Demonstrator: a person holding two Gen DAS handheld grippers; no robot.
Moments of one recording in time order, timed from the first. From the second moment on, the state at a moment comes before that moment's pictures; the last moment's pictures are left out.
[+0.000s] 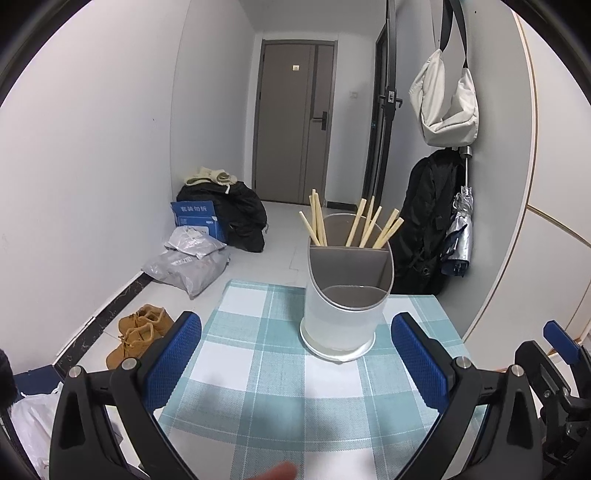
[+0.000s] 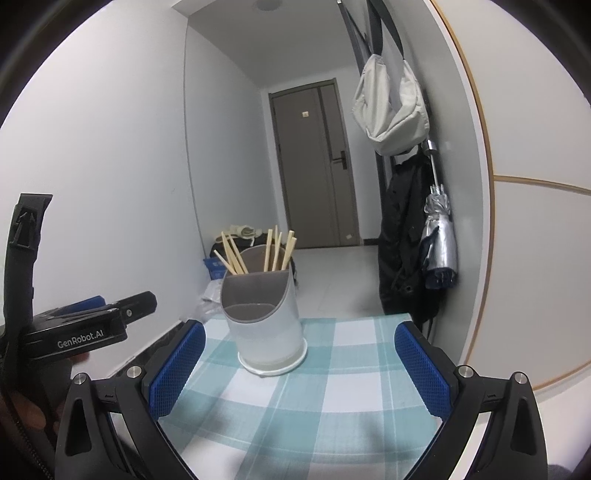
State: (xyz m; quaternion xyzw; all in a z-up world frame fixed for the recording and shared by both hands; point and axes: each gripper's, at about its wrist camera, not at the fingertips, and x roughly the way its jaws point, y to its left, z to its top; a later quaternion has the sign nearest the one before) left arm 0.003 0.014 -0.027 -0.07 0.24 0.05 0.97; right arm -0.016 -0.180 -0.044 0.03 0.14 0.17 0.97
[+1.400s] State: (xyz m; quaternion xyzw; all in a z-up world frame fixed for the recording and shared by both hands) left arm 0.003 0.007 -0.028 -0.07 0.23 0.04 0.97; right arm -0.016 -0.179 -0.048 0.02 0.15 0.17 0.97
